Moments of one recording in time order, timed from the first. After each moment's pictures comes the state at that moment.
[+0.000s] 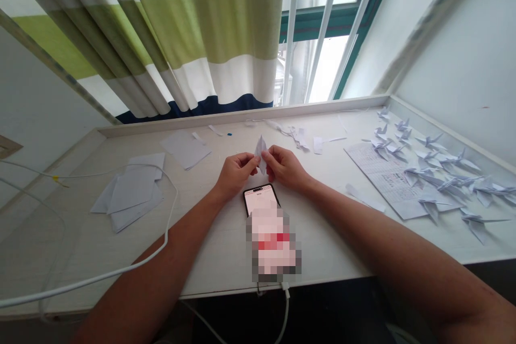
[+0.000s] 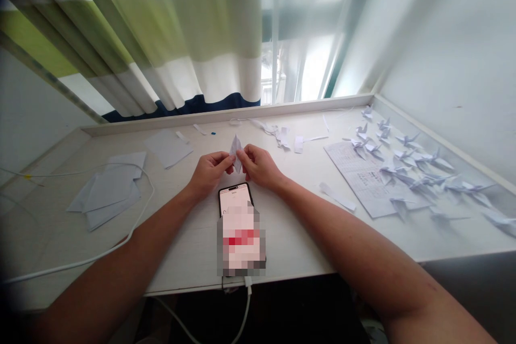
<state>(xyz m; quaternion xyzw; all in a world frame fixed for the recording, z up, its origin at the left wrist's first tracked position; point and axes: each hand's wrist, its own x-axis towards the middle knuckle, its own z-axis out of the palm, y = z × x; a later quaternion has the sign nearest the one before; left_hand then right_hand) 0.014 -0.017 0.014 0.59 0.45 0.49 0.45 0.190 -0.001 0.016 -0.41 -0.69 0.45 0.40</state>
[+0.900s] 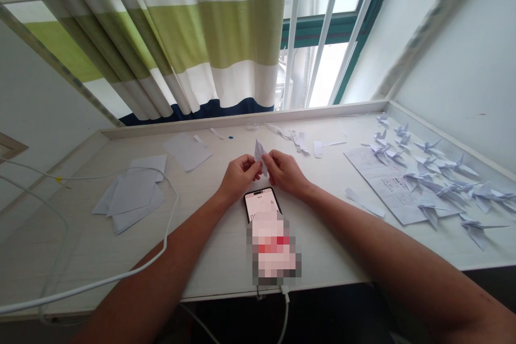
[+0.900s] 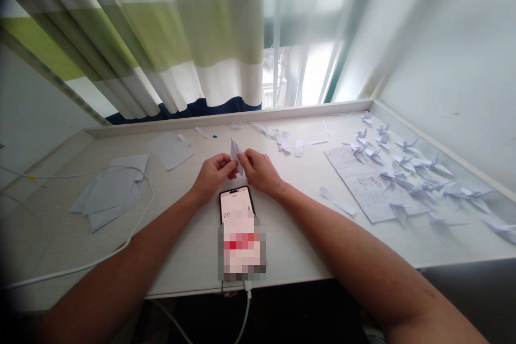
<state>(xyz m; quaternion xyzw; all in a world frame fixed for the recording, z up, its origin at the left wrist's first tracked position) 0.020 -0.017 0.009 0.56 0.46 0.50 0.48 0.187 -0.005 0.022 -0.45 -0.73 0.34 0.38</state>
